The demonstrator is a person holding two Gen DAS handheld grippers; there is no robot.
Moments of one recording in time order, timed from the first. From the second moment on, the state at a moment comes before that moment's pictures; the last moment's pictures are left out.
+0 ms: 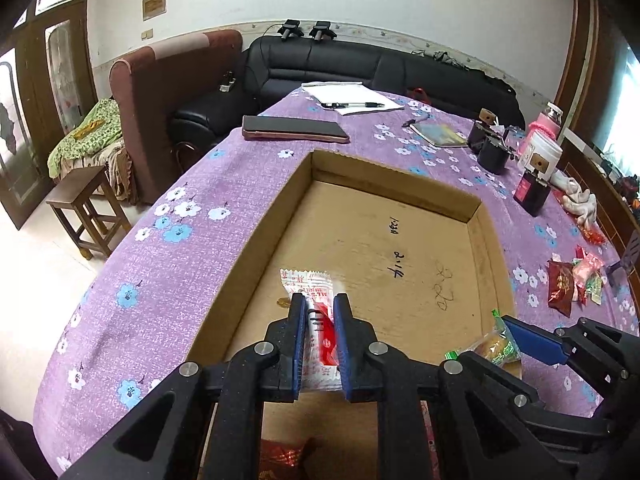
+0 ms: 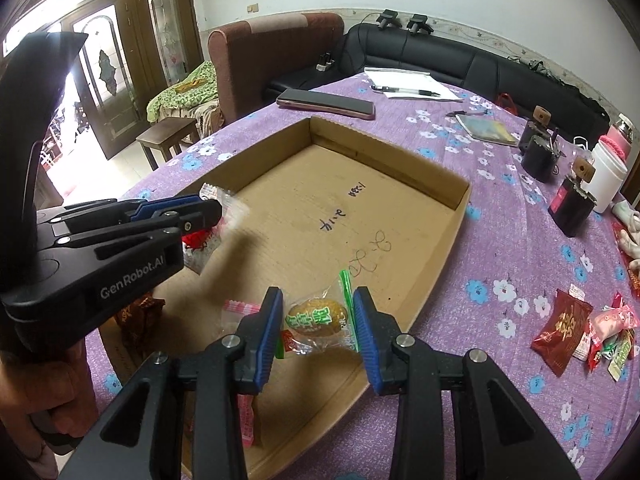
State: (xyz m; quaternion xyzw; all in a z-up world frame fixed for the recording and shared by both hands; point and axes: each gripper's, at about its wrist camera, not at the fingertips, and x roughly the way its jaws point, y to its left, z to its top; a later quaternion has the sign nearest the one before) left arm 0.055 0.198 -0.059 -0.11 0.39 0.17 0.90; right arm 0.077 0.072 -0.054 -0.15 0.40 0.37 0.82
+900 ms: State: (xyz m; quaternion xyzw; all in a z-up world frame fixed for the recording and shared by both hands) left arm 0.039 0.146 -0.007 -0.06 0.33 0.18 0.92; right arm 0.092 -0.057 -0.024 -0.08 0.37 0.27 0.88
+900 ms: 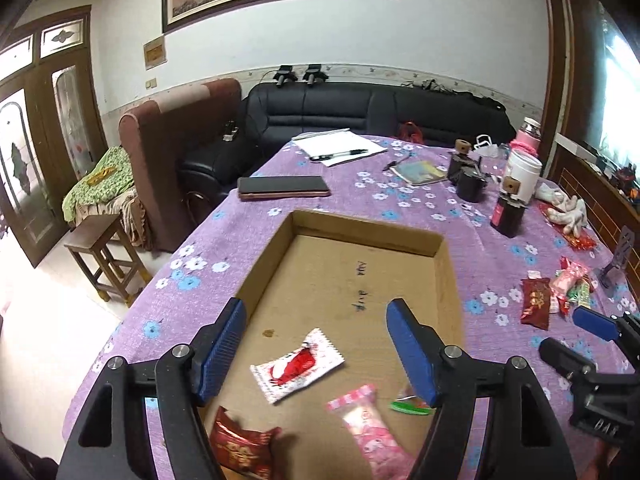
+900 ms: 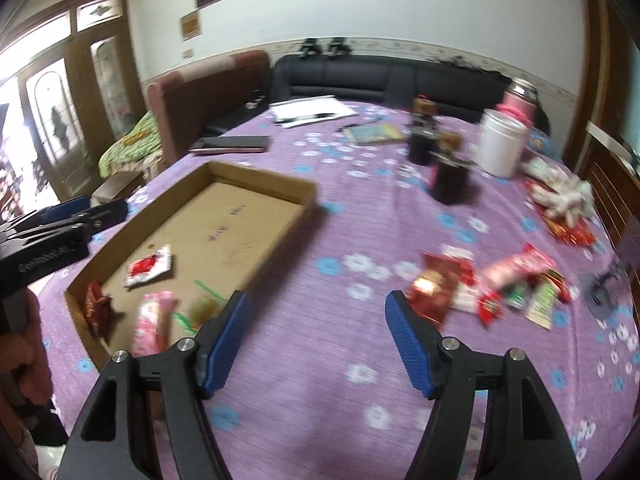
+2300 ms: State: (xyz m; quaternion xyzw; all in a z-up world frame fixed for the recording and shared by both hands) left arm 0.207 -0.041 -0.090 -0.03 0.43 0.02 0.90; right arm 0.239 -0.220 -0.096 -0.04 0.44 0.14 0.89
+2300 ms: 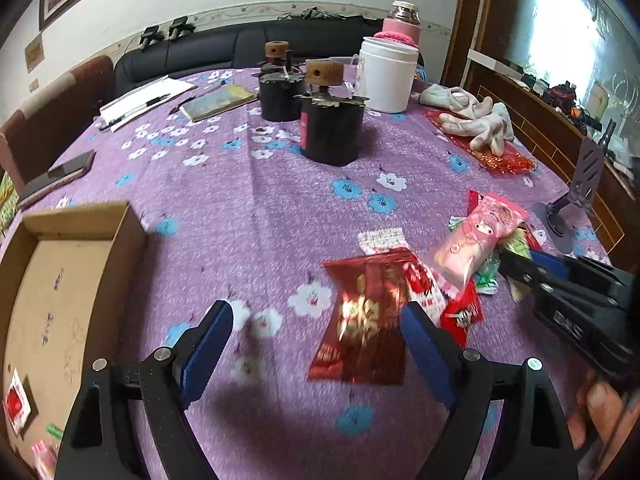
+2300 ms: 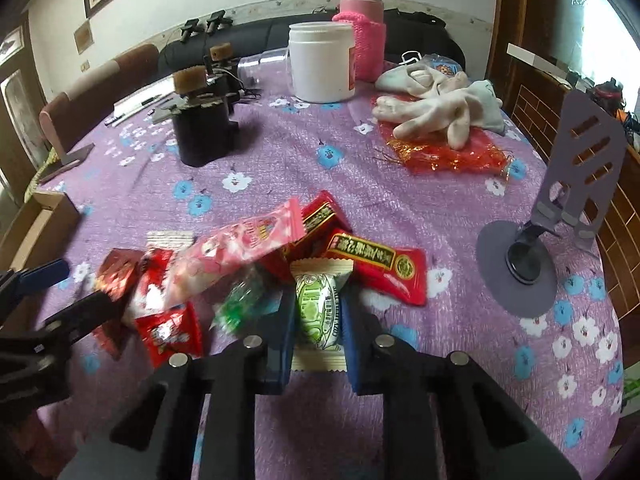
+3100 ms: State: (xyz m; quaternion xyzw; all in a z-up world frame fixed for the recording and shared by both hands) left arm 0.162 -0.025 -0.064 -0.05 0.40 -0.01 0.91; right arm 0.154 -0.228 -0.040 0.00 0.39 0.17 0.91
